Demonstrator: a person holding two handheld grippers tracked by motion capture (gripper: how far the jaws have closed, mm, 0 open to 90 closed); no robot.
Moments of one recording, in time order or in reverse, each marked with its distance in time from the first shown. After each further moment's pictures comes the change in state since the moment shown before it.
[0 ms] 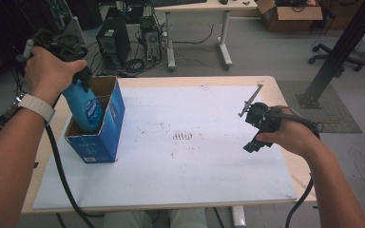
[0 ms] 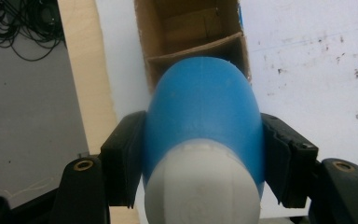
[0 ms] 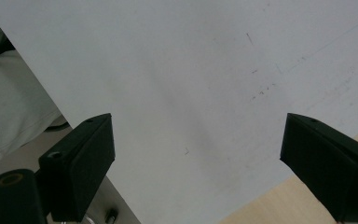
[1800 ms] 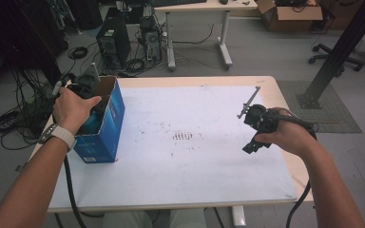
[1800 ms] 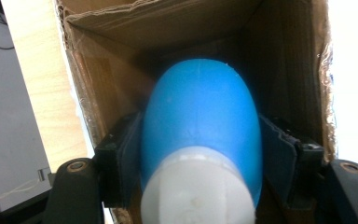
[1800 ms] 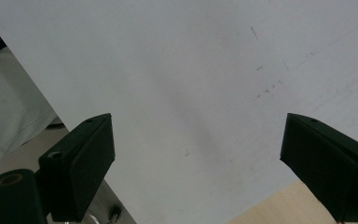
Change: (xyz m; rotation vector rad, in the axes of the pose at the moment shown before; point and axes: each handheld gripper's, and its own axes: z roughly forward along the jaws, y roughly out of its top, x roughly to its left) left arm -0.007 -0.014 0.109 0.064 -0.012 0.016; right arm -0.006 0.000 0.013 0.019 0.020 0.007
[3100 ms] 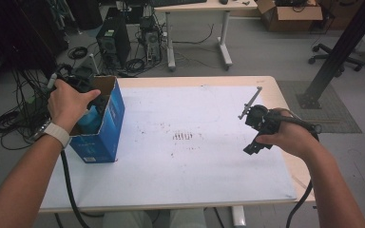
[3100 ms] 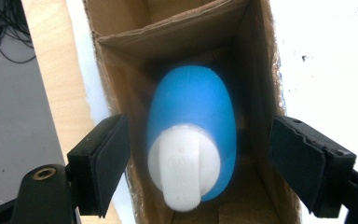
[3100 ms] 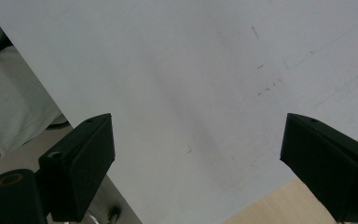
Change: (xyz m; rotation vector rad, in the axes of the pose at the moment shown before) left arm -0.005 -0.004 -0.036 -0.056 0.024 0.026; right arm 0.005 -0.004 -0.006 -0.008 -0.007 -0.002
